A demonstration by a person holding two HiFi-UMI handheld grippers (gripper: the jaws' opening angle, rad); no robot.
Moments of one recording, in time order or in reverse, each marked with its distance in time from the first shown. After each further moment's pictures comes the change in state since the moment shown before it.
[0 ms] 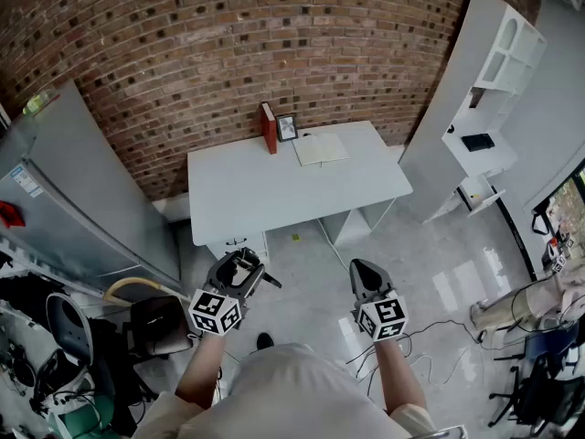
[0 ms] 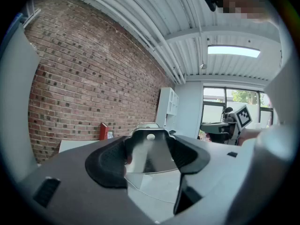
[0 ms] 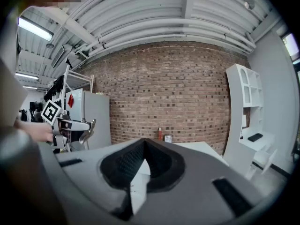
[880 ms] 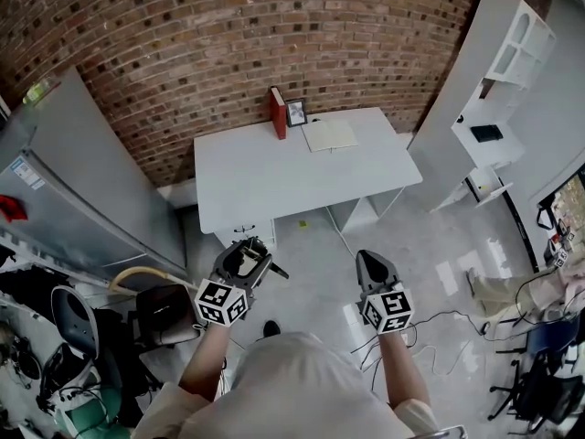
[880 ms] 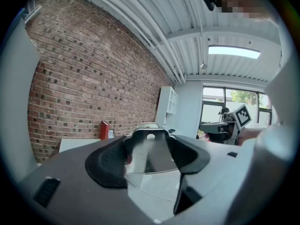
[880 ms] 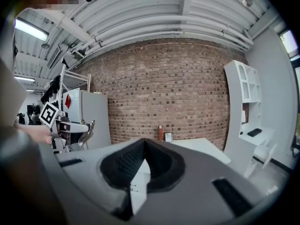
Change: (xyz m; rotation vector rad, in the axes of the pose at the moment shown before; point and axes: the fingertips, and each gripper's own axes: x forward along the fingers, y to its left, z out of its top) left arm -0.002 0.025 -0.006 -0.004 0.010 -0.015; right arm 0.022 0.017 -0.006 0.031 0.018 -0.021
